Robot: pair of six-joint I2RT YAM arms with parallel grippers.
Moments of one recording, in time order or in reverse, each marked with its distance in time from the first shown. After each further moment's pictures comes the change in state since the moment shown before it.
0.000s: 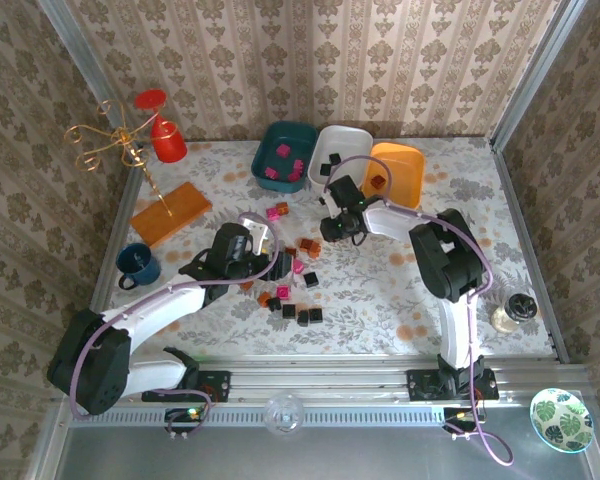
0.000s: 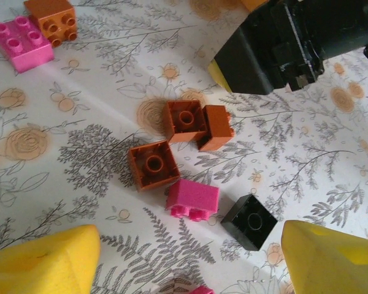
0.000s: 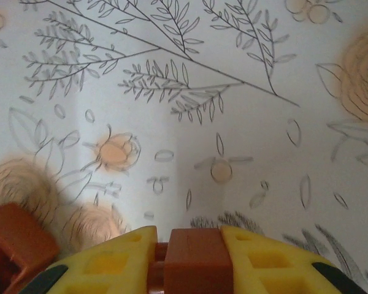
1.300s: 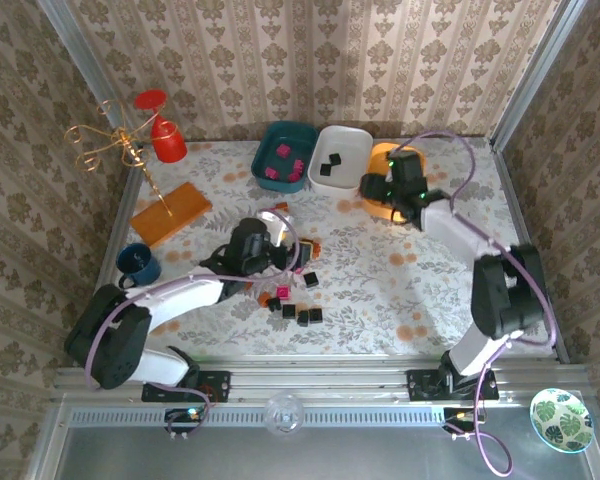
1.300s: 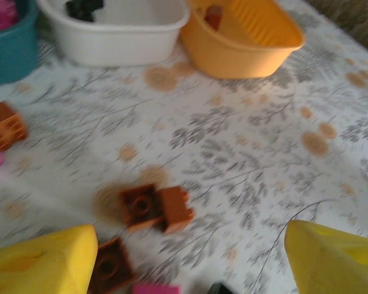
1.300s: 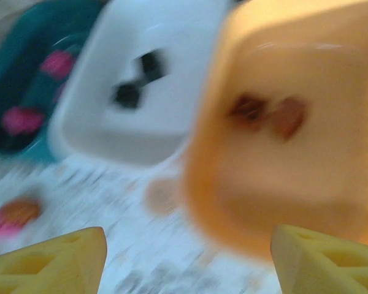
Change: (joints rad) left arm -0.059 0.129 0.059 0.200 -0.077 0.057; right arm -0.154 -0.412 -0.215 0.193 0.125 0.261
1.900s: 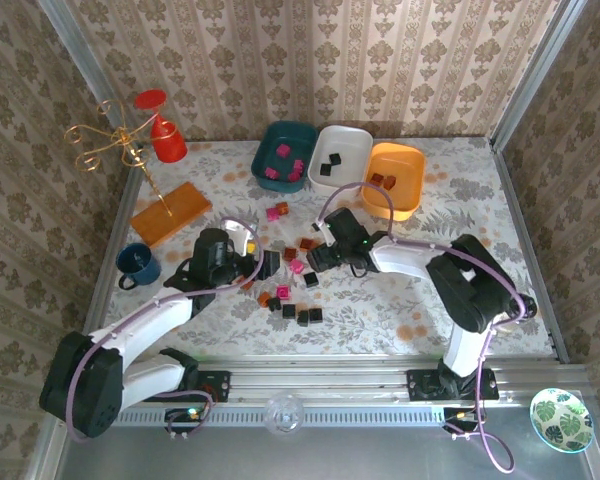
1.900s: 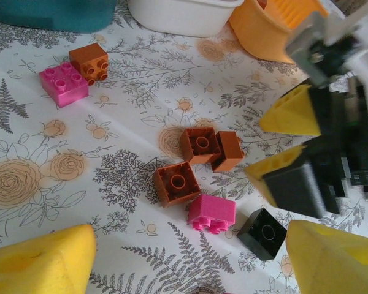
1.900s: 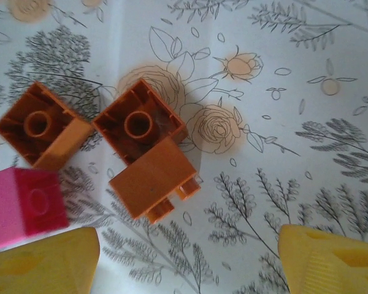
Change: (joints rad) left arm 0.163 -0.247 -0.165 -0.100 0.130 -0.006; right arm 0.320 0.205 -0.131 0.080 -0.048 -0.266
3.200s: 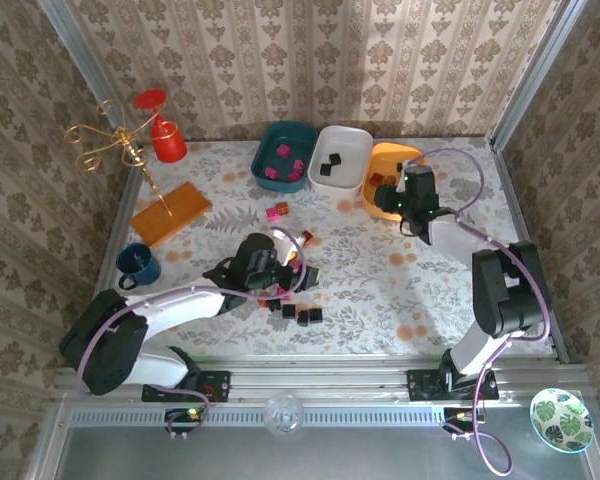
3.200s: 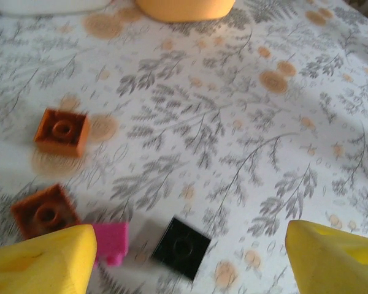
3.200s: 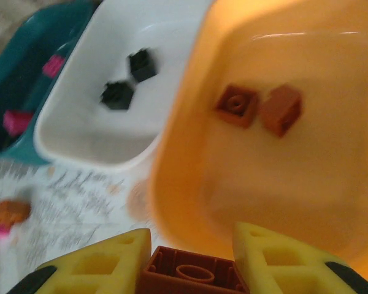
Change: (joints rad) left arm -0.309 0.244 0.113 0.133 -0.102 0.050; right arm -0.479 -0.135 0.004 0.181 -0.070 0.295
